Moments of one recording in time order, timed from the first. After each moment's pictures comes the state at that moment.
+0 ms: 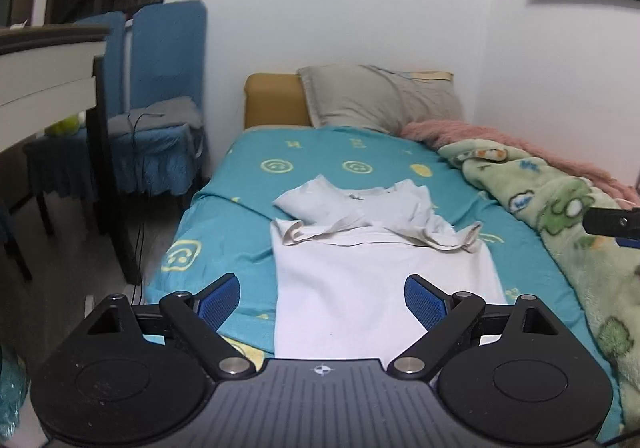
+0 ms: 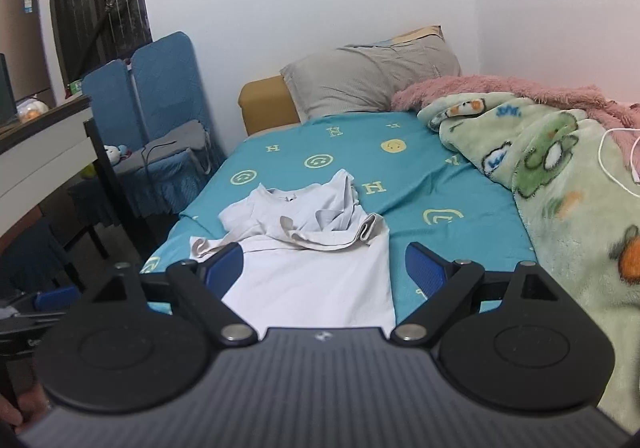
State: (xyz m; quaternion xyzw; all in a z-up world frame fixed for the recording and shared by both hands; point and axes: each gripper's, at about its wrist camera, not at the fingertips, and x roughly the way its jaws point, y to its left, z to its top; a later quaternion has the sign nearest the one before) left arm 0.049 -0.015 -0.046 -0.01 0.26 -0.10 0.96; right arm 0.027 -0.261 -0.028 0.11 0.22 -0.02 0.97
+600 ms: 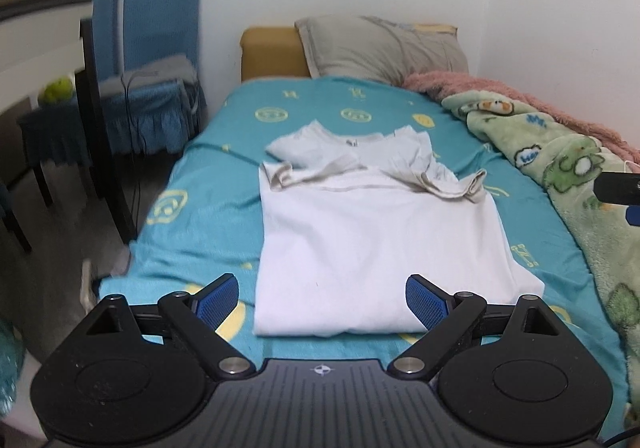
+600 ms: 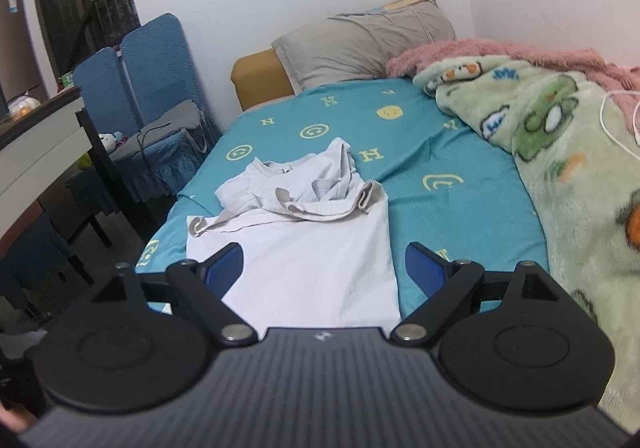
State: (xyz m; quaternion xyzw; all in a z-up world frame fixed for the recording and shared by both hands) left arm 0.064 -0.033 -0.078 0.00 0.34 -0.10 0.94; right arm 0.030 -0.269 -0.039 0.14 0.27 -0.02 0.95
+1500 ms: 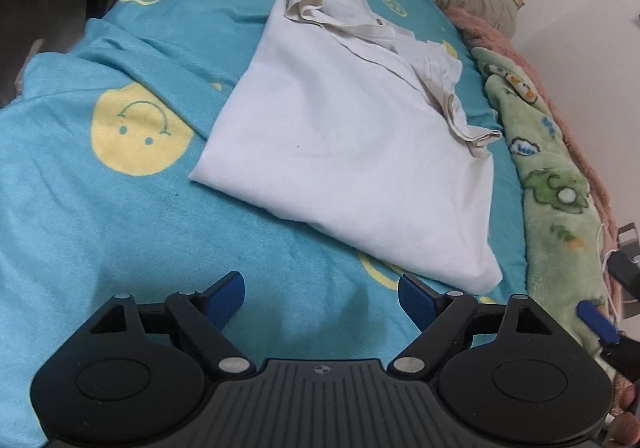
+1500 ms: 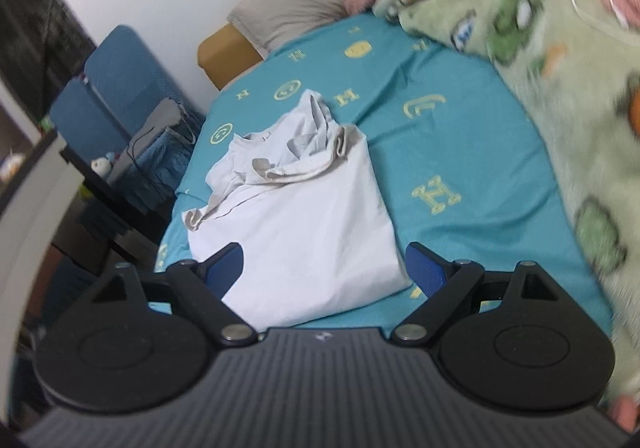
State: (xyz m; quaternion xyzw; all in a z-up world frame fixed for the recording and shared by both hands) left arm 0.109 -0.010 -0.144 -0.24 0.52 -0.14 0.81; right arm 0.039 -0.309 -0.066 0.29 0.34 -0.03 0.90
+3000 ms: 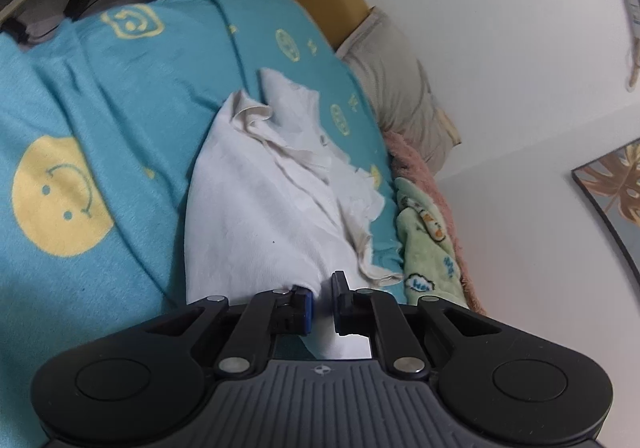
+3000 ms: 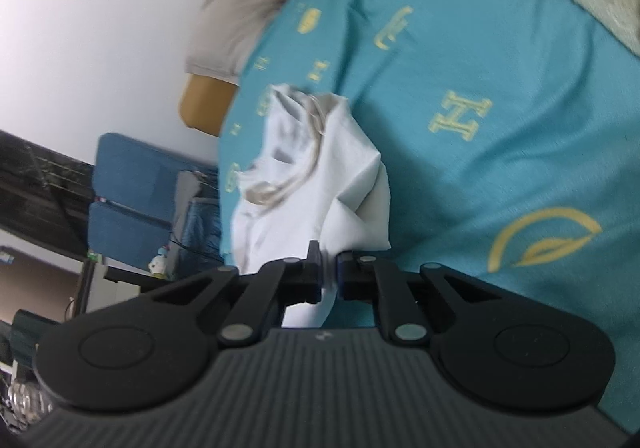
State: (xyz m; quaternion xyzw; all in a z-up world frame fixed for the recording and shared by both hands) left arm 0.142 0.021 -0.140 -0.44 0.38 -0.16 0.80; right arm 0.081 -0.323 -0.145 0.53 0.29 -0.02 0.80
